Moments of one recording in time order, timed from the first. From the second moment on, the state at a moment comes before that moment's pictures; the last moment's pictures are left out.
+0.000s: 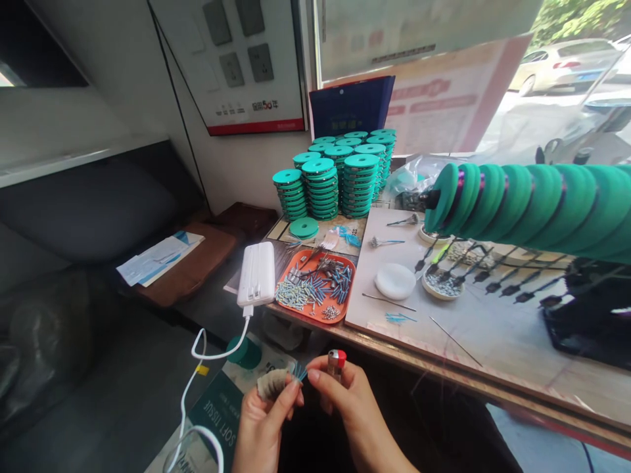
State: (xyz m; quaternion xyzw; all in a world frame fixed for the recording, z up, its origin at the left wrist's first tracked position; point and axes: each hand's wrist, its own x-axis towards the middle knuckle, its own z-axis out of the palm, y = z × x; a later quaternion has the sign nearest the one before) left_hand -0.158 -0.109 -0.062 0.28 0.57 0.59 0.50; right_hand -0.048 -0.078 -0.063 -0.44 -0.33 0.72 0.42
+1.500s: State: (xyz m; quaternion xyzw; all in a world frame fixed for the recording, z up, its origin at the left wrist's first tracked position) left_hand -0.177 -0.118 -0.061 0.31 0.60 0.55 0.49; right_hand -0.058 -0.076 -0.082 -0.46 -0.49 0.68 0.28
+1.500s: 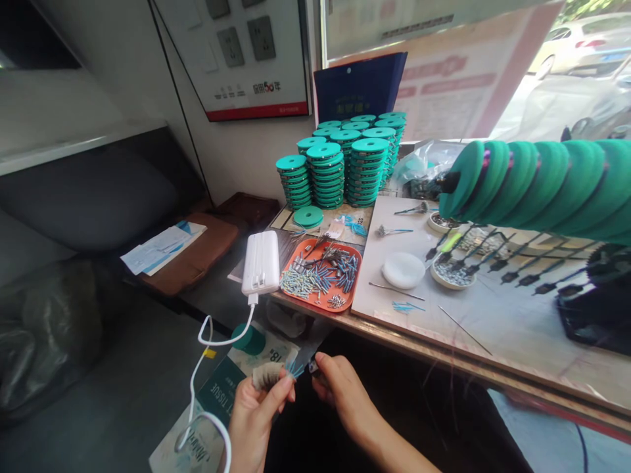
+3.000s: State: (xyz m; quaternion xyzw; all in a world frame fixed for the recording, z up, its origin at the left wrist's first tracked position) left_hand -0.176 -0.117 -0.058 0.32 0.58 0.51 0.55; right_hand -0.057 -0.076 -0.085 -0.47 -0.43 0.71 0.30
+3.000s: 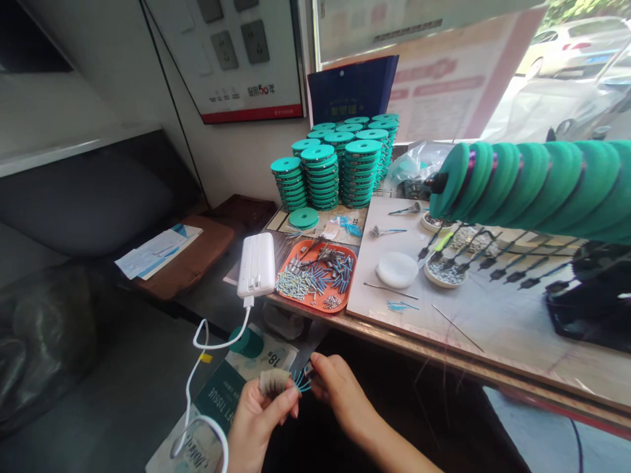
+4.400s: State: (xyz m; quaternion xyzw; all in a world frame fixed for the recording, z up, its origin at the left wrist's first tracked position) left_hand -0.176 -0.118 -0.057 0.32 0.58 0.50 0.56; right_hand -0.053 -0.073 -0.090 -0.40 -0.35 0.77 0.35
